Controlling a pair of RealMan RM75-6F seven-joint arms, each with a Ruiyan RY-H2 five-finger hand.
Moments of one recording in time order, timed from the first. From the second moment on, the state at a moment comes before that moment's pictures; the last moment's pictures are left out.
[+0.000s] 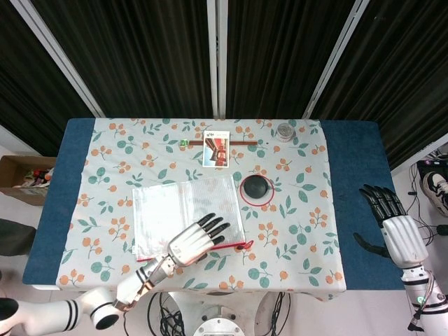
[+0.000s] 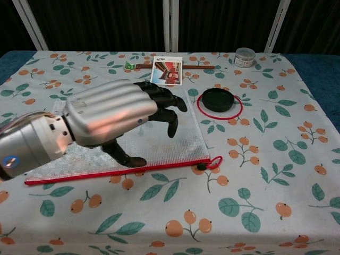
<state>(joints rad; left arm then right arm) -0.63 -1.71 -0.12 -1.49 1.77 0.96 0.42 0.18 -1.10 0.03 -1.60 -1.64 1.51 0.20</state>
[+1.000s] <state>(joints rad) -0.87 -2.06 -0.16 -1.05 1.65 0.92 0.34 0.15 -1.08 0.05 -1.59 -1.61 1.53 0.24</state>
